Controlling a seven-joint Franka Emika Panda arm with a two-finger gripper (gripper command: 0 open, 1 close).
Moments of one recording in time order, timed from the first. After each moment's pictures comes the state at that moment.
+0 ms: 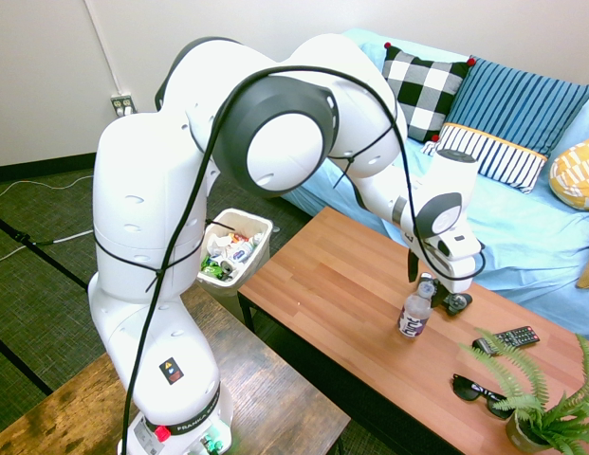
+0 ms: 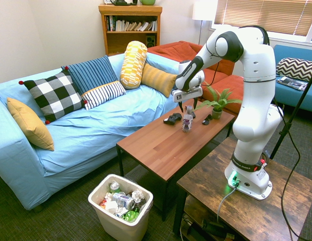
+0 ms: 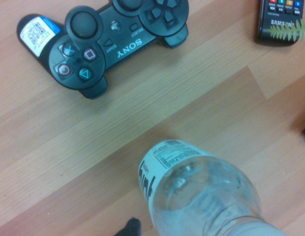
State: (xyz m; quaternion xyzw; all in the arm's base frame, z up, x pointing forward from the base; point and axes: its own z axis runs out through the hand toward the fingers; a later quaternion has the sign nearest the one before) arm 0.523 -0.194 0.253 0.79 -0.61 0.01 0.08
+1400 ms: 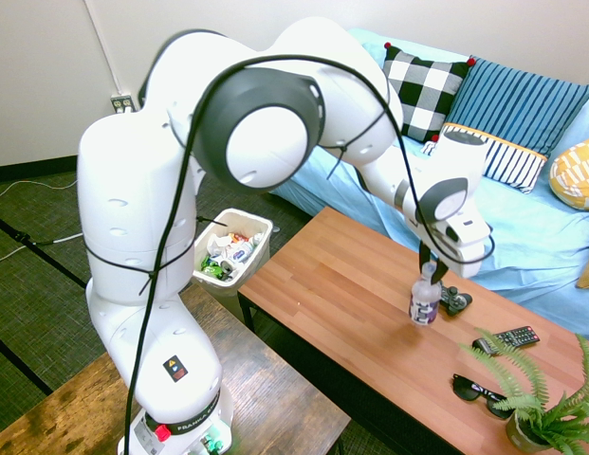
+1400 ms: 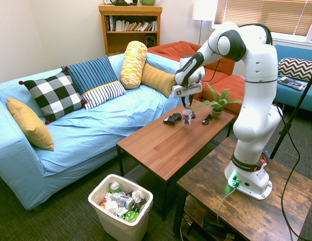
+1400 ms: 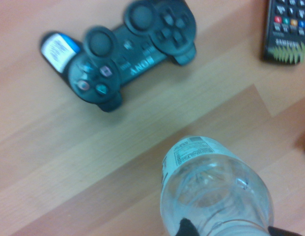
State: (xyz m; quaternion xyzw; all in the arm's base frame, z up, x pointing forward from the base) arm 0.535 -0.166 0.326 0.81 -0.58 0.05 0.05
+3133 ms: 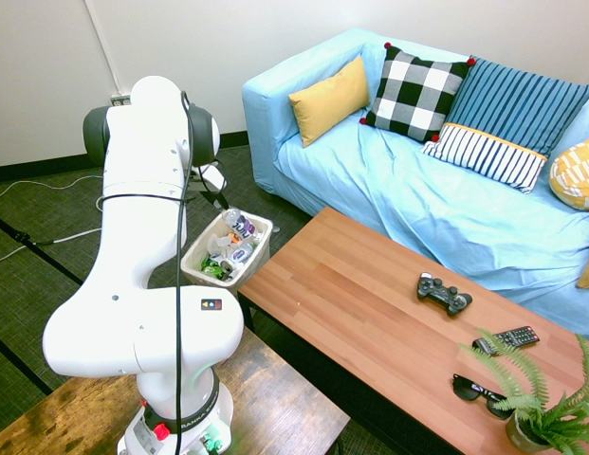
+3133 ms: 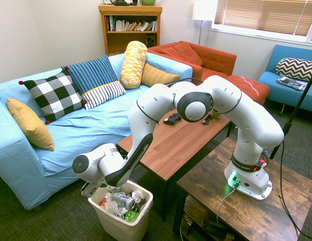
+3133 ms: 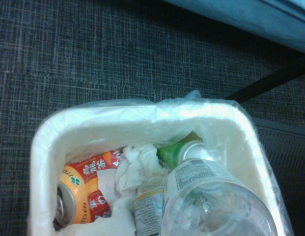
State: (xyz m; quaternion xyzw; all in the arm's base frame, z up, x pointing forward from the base) arm 0.427 0.551 0.100 0.92 -0.31 0.21 0.12
